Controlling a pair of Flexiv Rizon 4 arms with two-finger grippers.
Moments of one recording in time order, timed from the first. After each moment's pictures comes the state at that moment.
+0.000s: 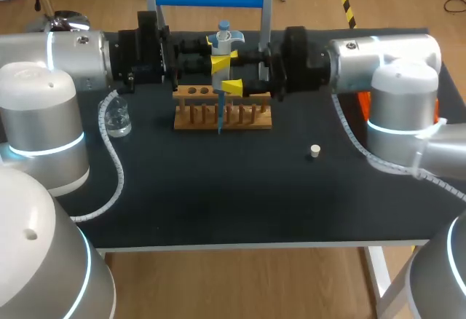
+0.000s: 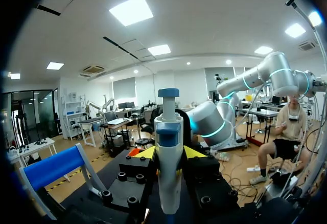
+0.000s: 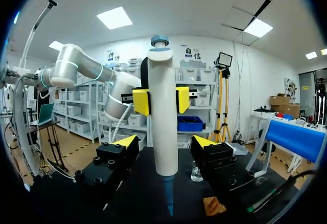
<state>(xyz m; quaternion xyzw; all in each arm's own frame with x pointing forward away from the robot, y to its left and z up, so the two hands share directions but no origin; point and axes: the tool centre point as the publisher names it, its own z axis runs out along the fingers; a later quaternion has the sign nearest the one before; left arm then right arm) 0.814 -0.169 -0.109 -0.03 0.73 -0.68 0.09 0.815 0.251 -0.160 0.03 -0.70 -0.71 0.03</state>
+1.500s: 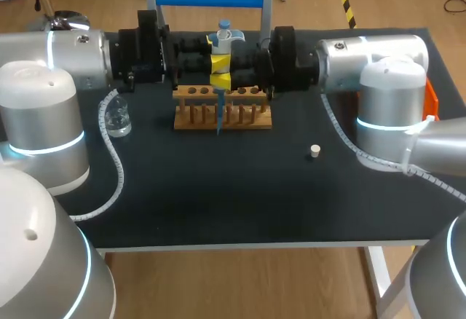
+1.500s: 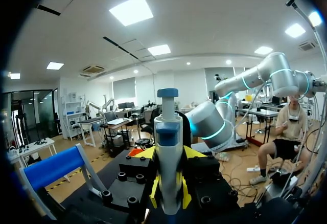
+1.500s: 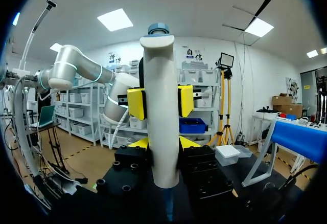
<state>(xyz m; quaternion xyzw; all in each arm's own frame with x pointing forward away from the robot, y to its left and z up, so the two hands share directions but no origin) 0.815 -0.170 -0.108 -0.03 0.73 -0.68 0.09 0.813 0.269 -0.158 0.04 -0.70 -0.72 0.04</state>
